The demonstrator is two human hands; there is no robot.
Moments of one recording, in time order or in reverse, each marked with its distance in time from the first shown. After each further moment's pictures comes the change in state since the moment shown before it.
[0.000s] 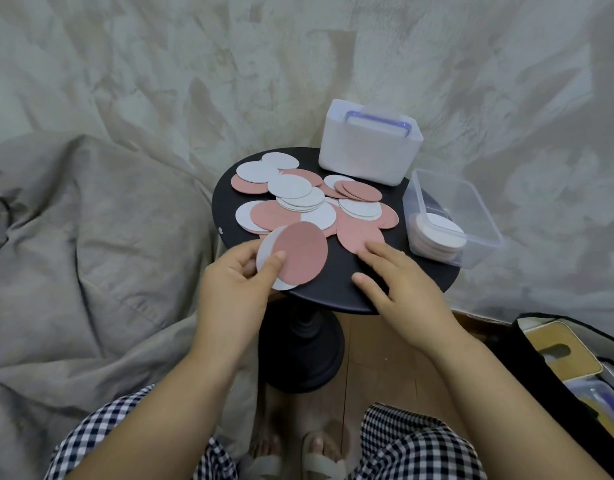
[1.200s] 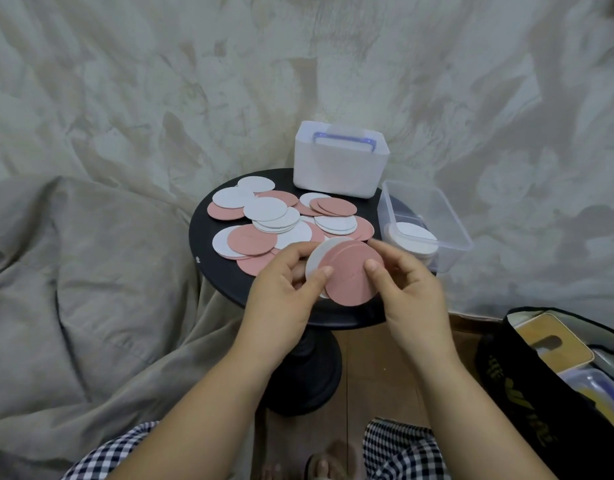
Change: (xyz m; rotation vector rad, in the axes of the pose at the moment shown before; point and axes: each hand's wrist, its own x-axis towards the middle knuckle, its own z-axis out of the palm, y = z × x) left_hand 0.004 0.014 0.051 -0.040 -0.374 0.078; right_hand -0.011 -0.012 -0.011 0.955 0.454 0.216
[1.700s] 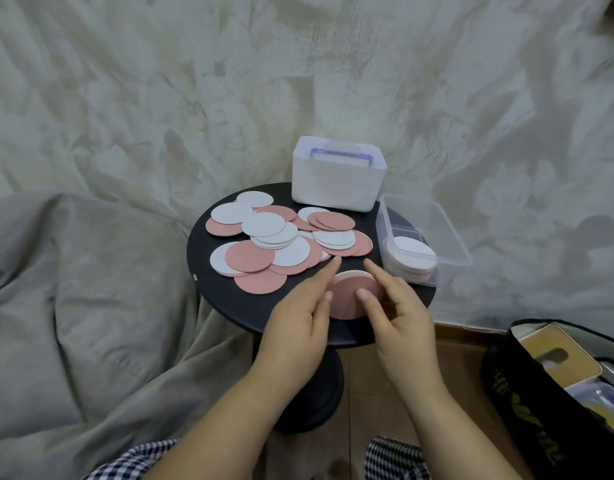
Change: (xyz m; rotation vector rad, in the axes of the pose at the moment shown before) left_hand 0.002 -0.021 0.010 0.465 -0.060 0.260; right_hand -0.009 0.015 0.004 -0.163 -0.007 -0.169
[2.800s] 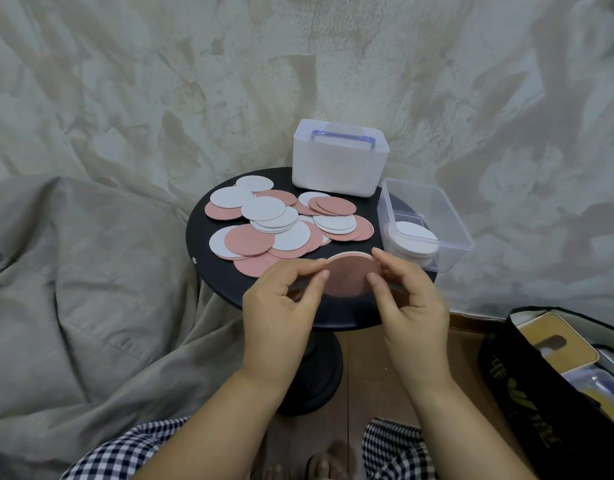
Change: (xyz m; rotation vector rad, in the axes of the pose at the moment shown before) left_hand -0.009 0.011 -0.003 -0.166 0.388 -0.081; right_hand -0.004 -0.002 -0.004 -0.026 0.138 -0.163
